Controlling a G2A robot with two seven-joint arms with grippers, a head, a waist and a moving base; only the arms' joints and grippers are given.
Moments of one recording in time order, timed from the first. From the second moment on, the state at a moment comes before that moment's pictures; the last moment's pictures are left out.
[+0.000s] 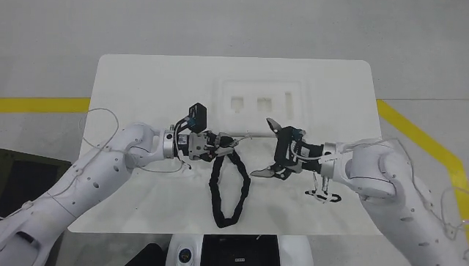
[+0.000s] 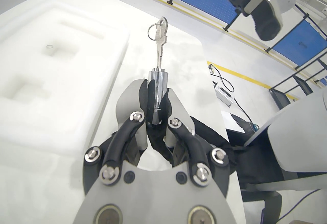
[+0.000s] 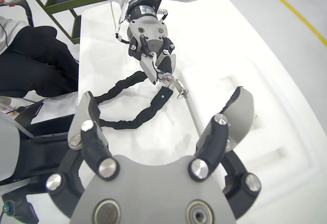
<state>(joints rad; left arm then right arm) 0.76 -0.79 -0.57 -1.44 0.66 -0.89 0.03 -1.24 -0.96 1.21 -2.03 -0.85 -0.73 0.55</state>
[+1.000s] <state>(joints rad) 1.15 -0.63 -1.07 -1.61 0.70 -0.60 -0.15 -1.66 -0.96 1.46 -2.02 -1.19 -0.35 -0.12</state>
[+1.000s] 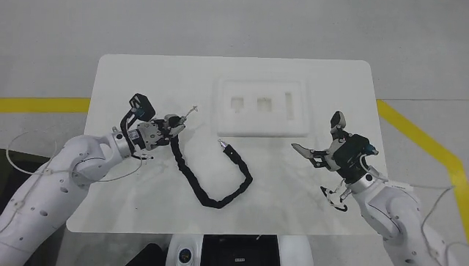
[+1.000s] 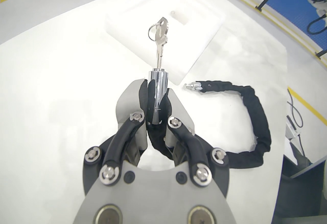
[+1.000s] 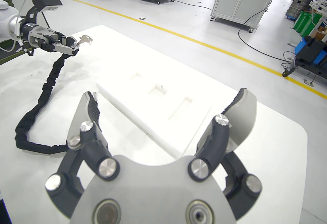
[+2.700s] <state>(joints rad) 1.32 -0.70 -1.30 -1.61 0.99 -0.37 0.44 -1.66 -0.96 1.46 -2.02 -1.19 -0.35 -0.12</state>
